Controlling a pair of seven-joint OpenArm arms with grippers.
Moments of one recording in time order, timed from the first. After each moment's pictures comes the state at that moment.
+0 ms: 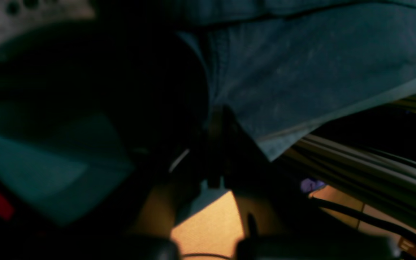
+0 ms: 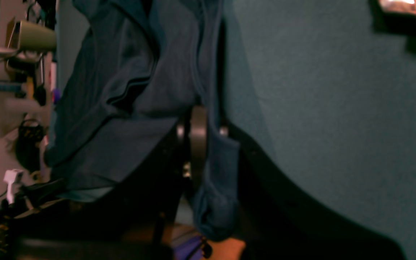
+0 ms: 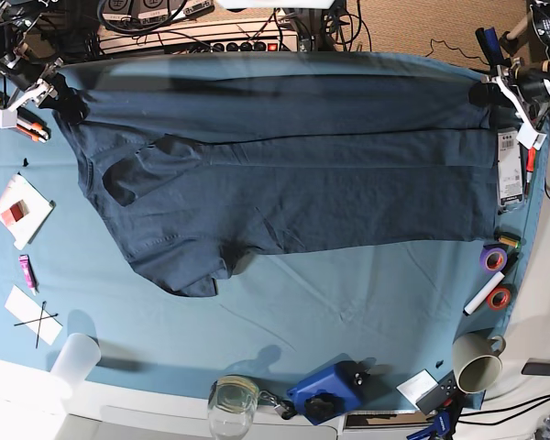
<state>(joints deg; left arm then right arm) 22.3 -23.1 -34.8 89.6 -62.5 -35.0 81.5 -18.3 22.9 55.5 72.6 80.0 40.0 -80.3</state>
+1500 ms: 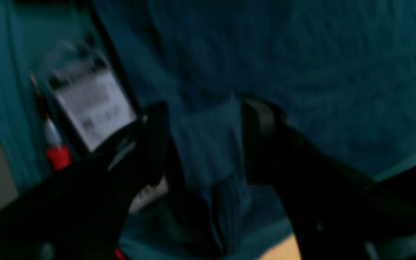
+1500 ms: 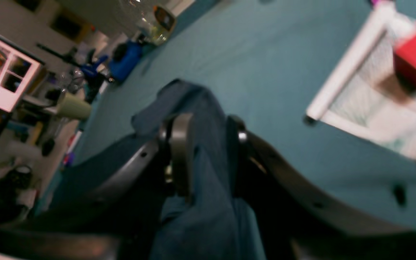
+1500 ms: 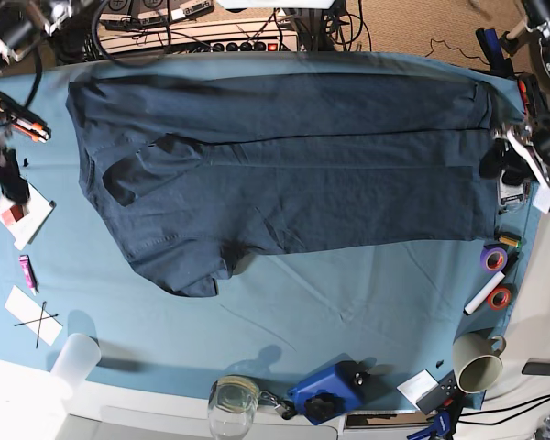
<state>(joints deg) 11.1 -24.3 -34.8 100.3 -55.3 -35.9 73.2 1.7 30.6 56.8 72.7 77.0 40.0 -80.3</state>
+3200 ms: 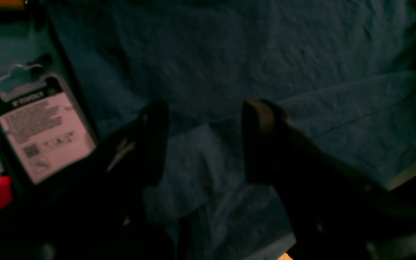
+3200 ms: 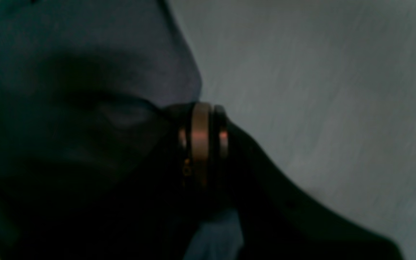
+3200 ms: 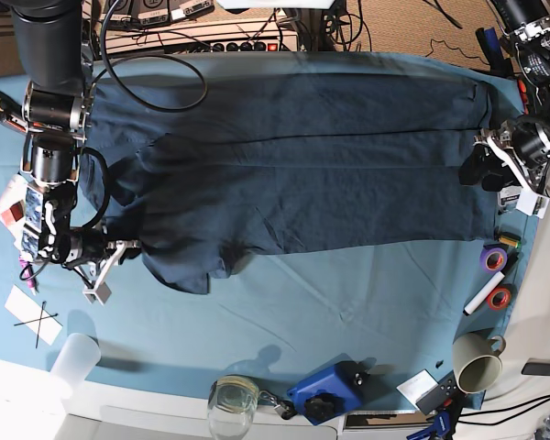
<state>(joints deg) 9.8 -17.5 -34.8 100.3 -53.0 -36.3 72.7 34.0 26.7 3.2 42.2 34.3 36.7 -65.7</state>
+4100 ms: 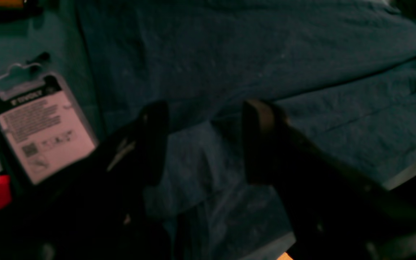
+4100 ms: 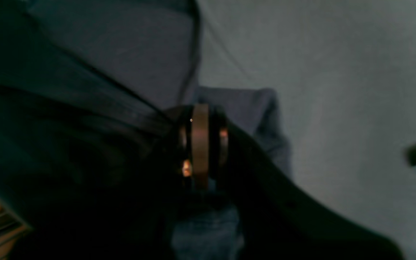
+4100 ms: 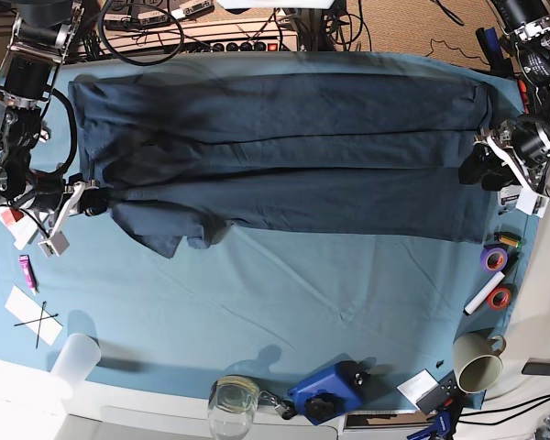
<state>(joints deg) 9.9 -17.5 -34.8 100.3 -53.0 -36.3 72.7 9.7 33.5 19.2 75.8 53.5 39.1 -78.6</state>
